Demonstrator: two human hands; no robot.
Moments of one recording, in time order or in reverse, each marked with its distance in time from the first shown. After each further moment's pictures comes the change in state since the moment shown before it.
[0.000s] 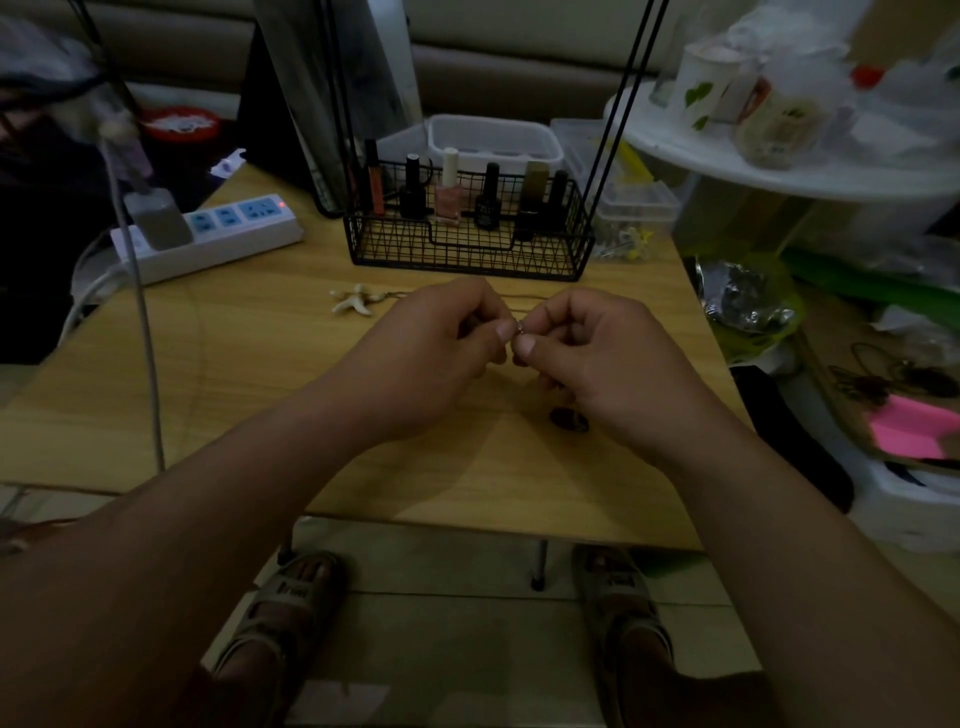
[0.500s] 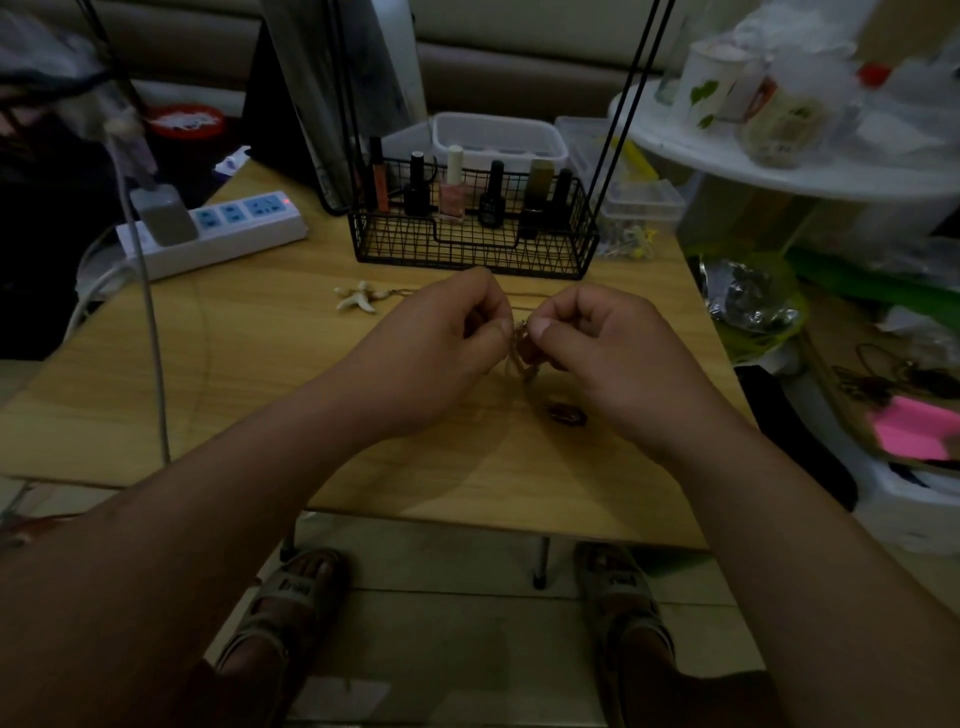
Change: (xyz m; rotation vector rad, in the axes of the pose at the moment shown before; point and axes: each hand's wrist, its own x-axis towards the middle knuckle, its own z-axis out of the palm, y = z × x) left_hand -0.003 0.005 -0.001 -0.025 -0.003 0.001; right_hand 0.000 -0.002 0.002 -0.005 0.041 -0.003
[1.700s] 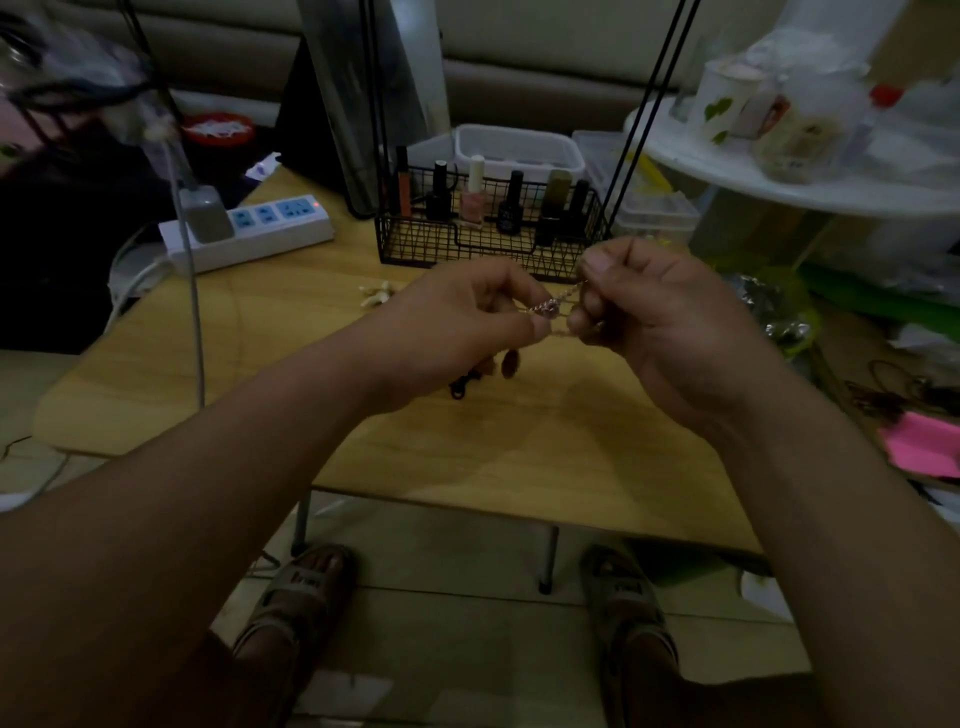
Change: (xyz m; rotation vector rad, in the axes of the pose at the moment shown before) left_hand -0.003 0.018 -0.018 -0.241 -0.120 -0.117; right_hand 0.003 -0.017 -0.019 0.422 -0.081 -0.061
